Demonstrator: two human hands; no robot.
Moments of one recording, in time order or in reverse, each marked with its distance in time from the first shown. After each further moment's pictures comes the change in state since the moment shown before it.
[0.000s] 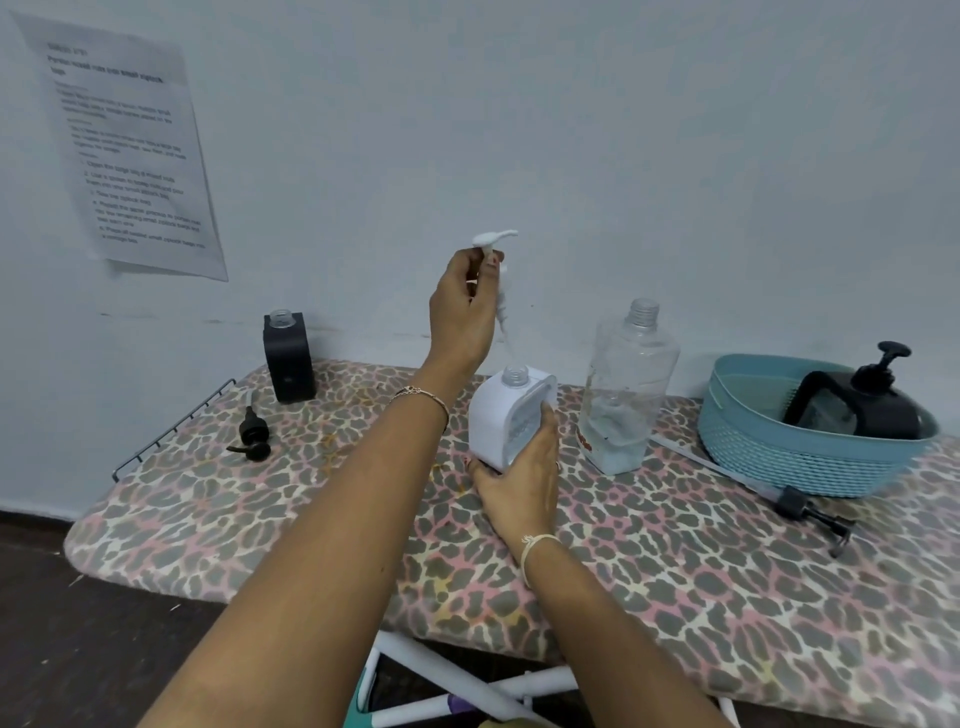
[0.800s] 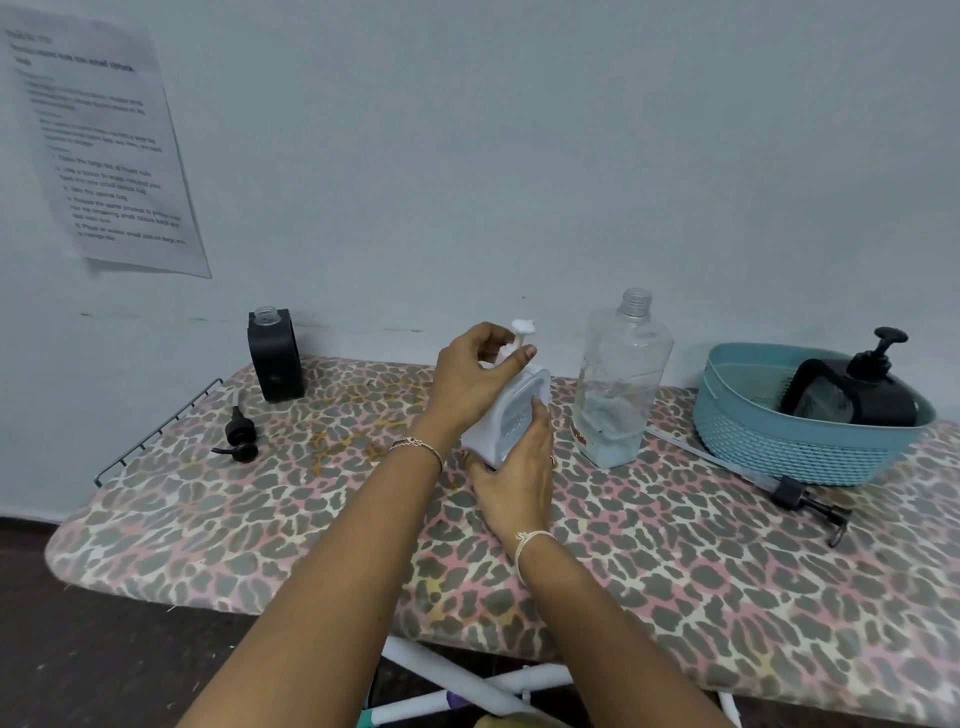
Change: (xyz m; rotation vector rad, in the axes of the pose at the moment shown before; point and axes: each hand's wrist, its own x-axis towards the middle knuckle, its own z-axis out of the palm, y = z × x) left_hand -0.041 -0.045 0.001 0.233 -0.234 -0.081; right_hand 0.001 -0.003 -0.001 -0.041 -0.030 0.029
